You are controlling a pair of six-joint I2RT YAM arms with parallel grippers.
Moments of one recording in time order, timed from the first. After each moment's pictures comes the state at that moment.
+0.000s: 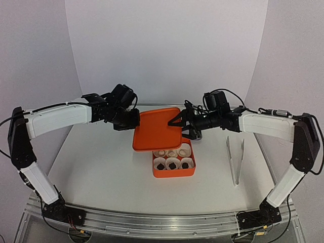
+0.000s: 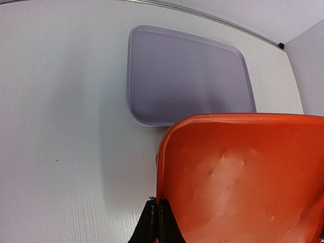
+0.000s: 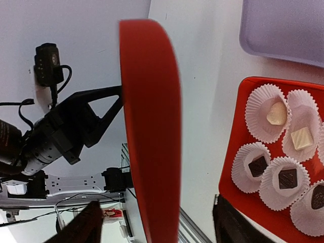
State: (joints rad) left arm -0.79 1.65 1.42 -0.61 -0.20 -0.73; right arm 0.62 1.64 1.21 -0.13 -0.68 0.95
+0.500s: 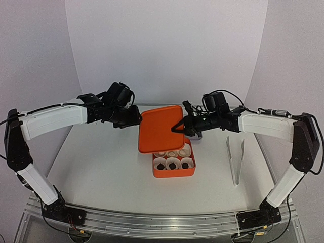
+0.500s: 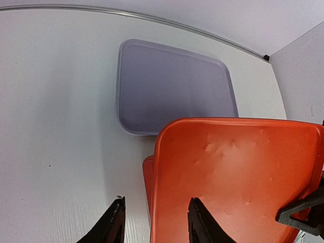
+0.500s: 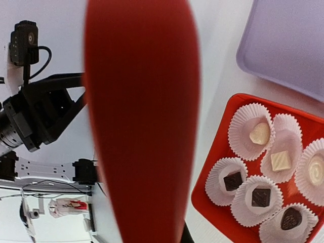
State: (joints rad) left arm -0.80 1.59 1.39 -0.53 -0.20 -0.76; right arm 0.63 1.66 1.22 -0.16 -0.64 0.69
